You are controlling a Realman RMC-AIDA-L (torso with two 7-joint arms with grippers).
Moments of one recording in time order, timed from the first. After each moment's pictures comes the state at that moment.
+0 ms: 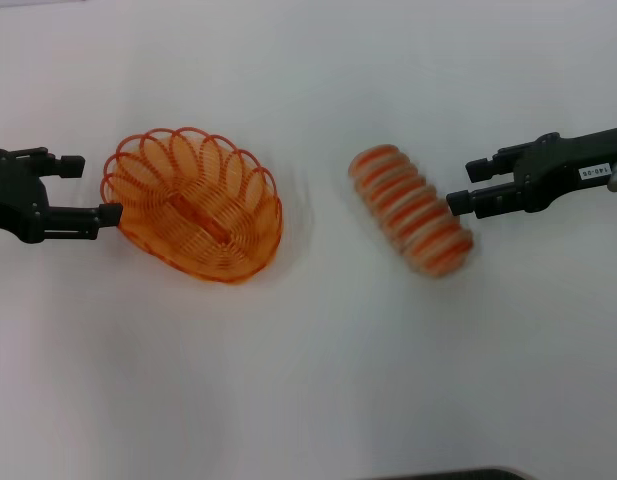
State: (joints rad) left arm -0.47 -2.06 0.64 0.93 2.25 1.60 -1.54; right arm 0.55 2.02 -0.73 -0.79 -2.29 -1.56 1.75
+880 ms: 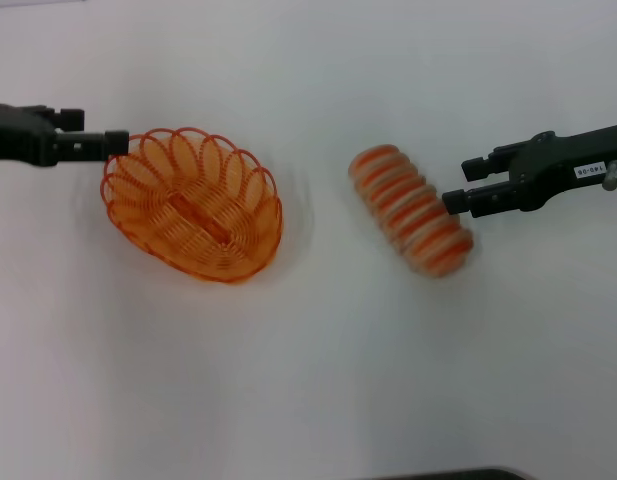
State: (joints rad) left arm -0.55 -2.05 0.63 0.93 2.25 1.54 -1.88; right arm 0.55 2.02 -0.74 -0.79 -2.29 -1.56 1.75
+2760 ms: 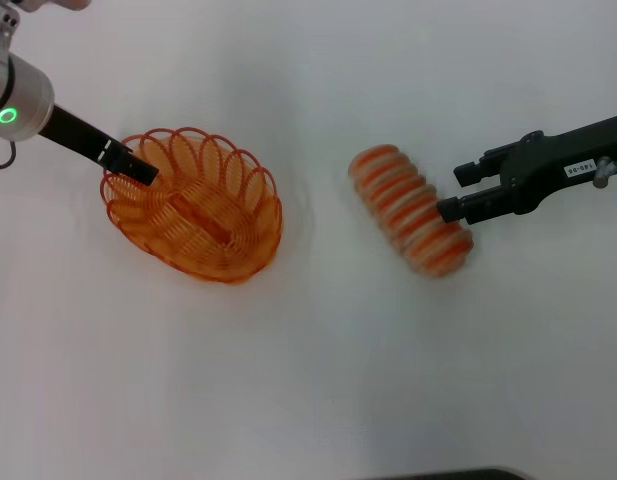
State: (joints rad) left arm -0.80 -2.15 1.00 0.93 2.86 1.26 -2.35; right arm 0.59 2.01 -0.81 -0.79 -2.31 -1.56 1.78
